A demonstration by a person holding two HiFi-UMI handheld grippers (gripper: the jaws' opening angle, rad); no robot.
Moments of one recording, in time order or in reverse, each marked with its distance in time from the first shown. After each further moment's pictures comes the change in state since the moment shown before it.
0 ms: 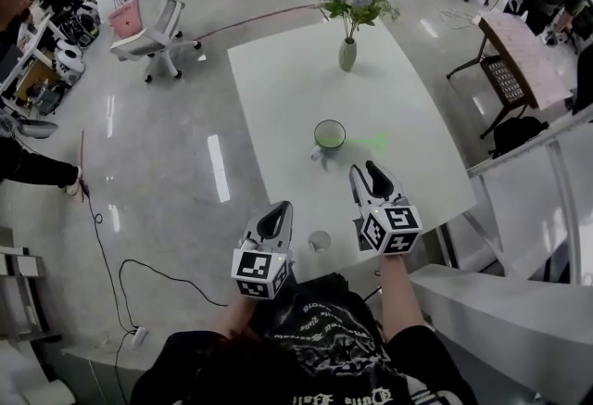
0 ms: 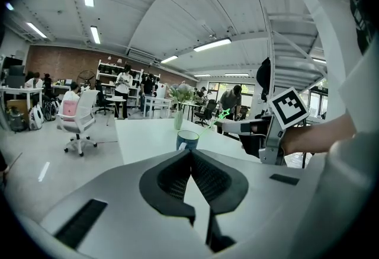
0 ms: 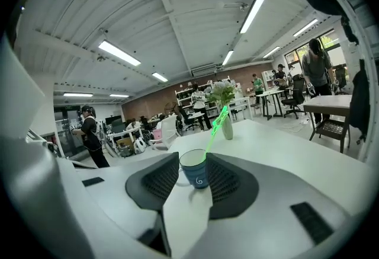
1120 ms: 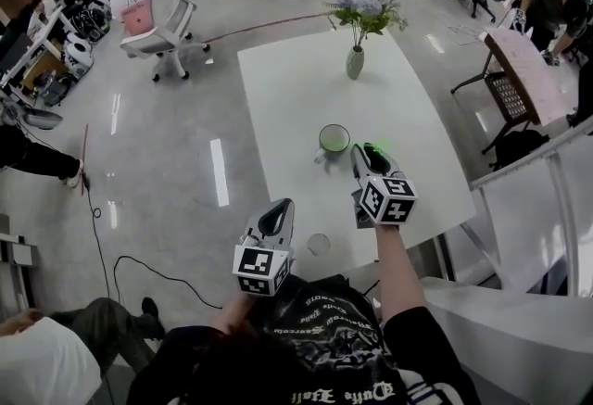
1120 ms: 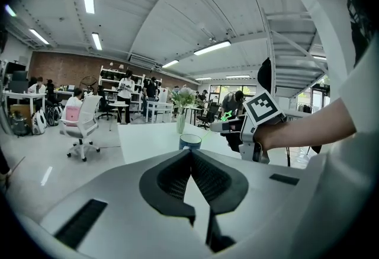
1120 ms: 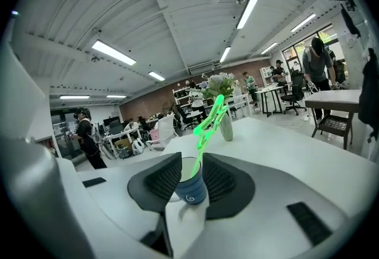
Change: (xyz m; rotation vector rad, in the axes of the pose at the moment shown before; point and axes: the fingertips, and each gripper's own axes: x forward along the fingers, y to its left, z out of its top) left arm -0.014 0.000 0.005 0.022 -0.041 0.031; right arm 0.045 -0.013 0.009 0.029 0.016 -0.007
